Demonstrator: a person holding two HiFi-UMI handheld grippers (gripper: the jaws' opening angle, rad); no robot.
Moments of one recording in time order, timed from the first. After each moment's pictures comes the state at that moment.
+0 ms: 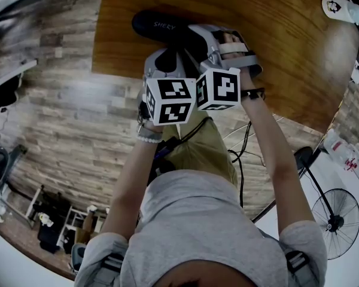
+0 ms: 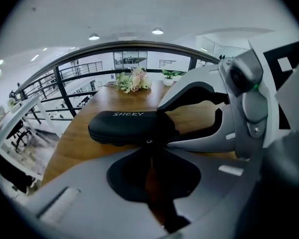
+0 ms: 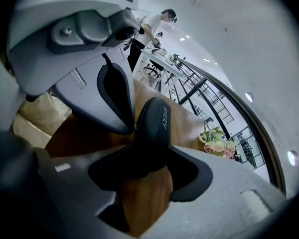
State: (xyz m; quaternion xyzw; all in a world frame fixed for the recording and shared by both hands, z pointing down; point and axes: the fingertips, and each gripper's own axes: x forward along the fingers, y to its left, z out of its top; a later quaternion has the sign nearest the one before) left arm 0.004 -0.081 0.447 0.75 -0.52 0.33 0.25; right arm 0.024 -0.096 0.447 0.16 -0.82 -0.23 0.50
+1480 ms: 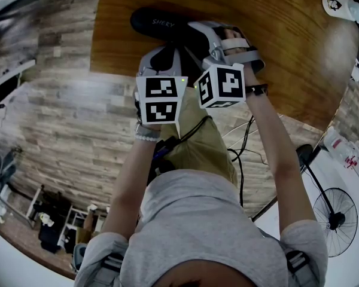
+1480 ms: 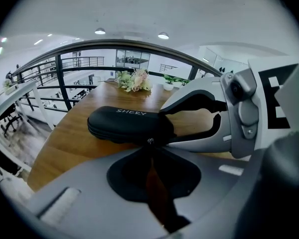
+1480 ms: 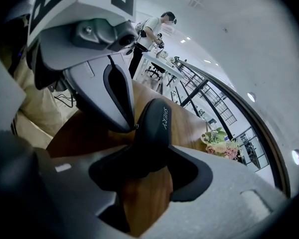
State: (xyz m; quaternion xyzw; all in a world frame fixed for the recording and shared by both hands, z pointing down) left arm 0.006 -0.080 0.447 0.77 -0.50 0.28 0.29; right arm 0.024 -0.096 0.445 0.15 -0.84 -0.22 0.48
